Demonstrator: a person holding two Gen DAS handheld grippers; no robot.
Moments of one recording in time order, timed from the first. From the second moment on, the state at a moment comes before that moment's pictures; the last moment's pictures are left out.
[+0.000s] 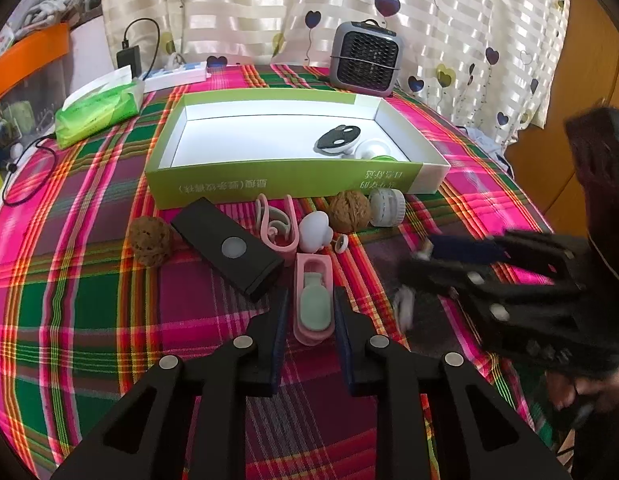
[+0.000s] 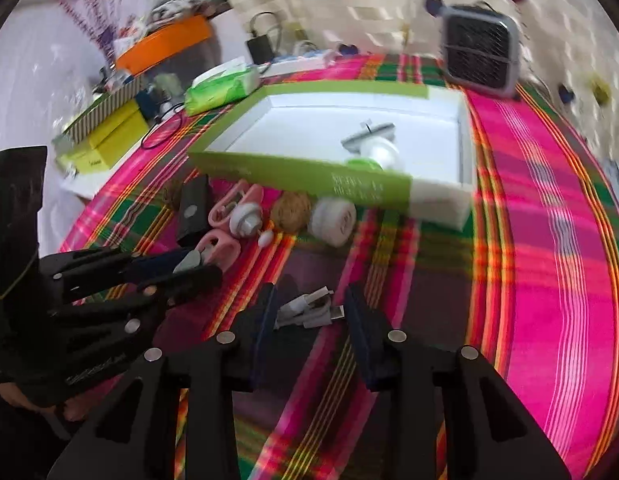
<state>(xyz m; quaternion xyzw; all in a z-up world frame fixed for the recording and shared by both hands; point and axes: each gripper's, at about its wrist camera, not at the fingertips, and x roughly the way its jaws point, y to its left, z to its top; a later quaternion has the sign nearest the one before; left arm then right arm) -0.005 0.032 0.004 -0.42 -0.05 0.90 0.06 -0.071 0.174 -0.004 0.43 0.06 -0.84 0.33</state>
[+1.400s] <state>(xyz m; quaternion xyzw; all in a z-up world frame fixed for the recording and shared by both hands) -0.002 0.033 0.006 -0.42 -0.05 0.90 0.08 -0.062 0.179 -0.004 0.43 0.03 -0.86 0.29</state>
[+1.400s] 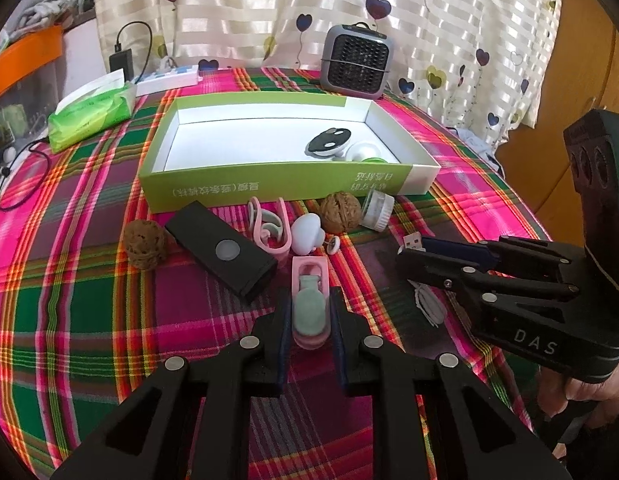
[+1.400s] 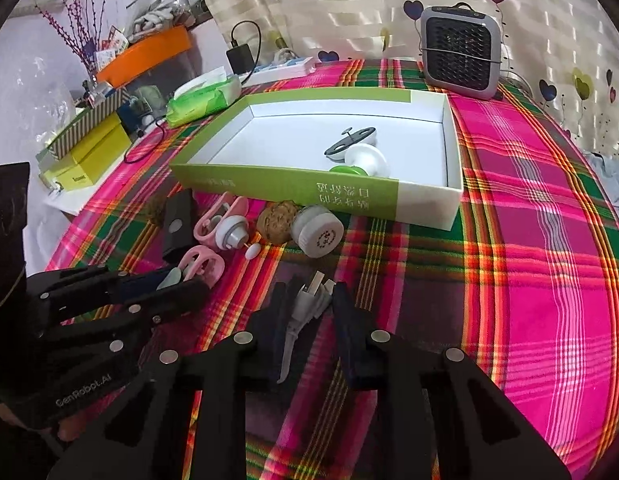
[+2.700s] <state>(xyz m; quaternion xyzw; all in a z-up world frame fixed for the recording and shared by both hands) -0.011 0.033 0.048 -0.36 -0.04 0.93 0.08 -0.053 0.185 0.036 0.37 0.02 -0.87 0.32</state>
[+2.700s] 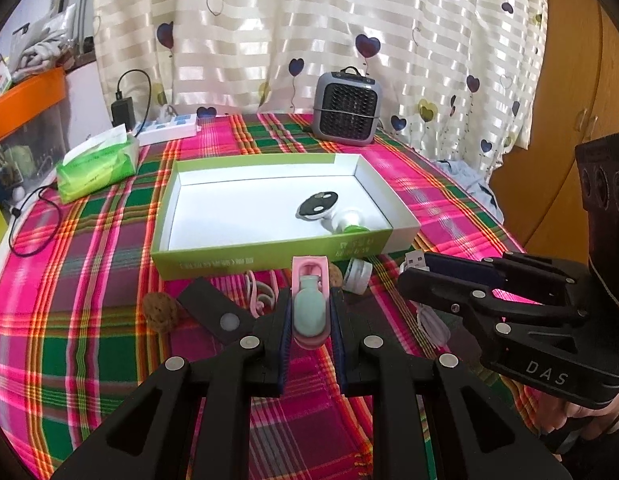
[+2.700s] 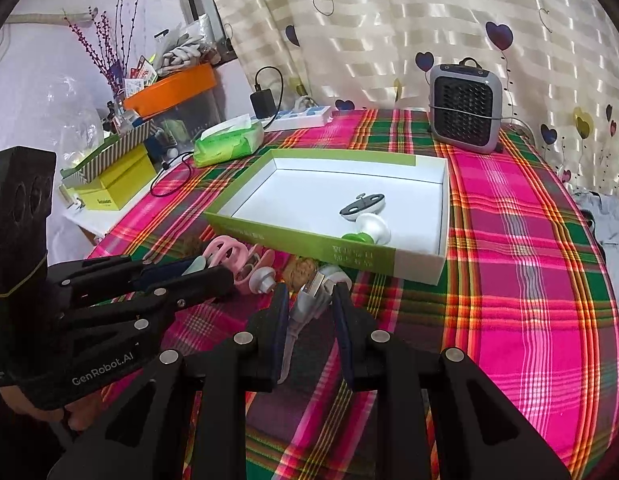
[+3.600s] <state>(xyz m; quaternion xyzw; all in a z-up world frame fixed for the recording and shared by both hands) -0.051 0.020 0.061 -0.35 -0.03 0.93 0.06 -0.092 0.156 0.047 0.36 0.05 -0.87 0.33</state>
